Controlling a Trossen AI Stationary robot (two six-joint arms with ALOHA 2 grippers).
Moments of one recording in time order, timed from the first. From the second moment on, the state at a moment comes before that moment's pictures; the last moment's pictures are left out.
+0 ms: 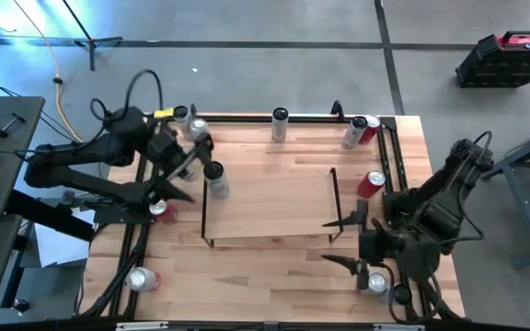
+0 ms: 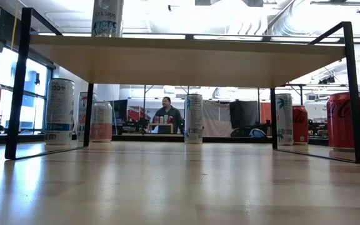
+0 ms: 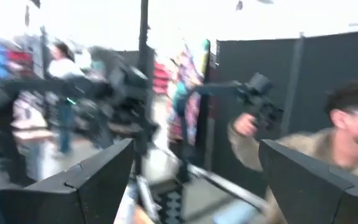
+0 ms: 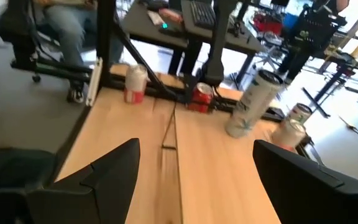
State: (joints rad) left arm 0.08 1.01 1.14 0.11 0.70 -0.19; right arm 0.85 1.34 1.43 -0.61 0.89 0.15
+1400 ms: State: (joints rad) left arm 0.20 1.13 1.14 0.34 0.66 -0.16; right arm 0.94 1.36 1.55 -1.57 0.14 1.45
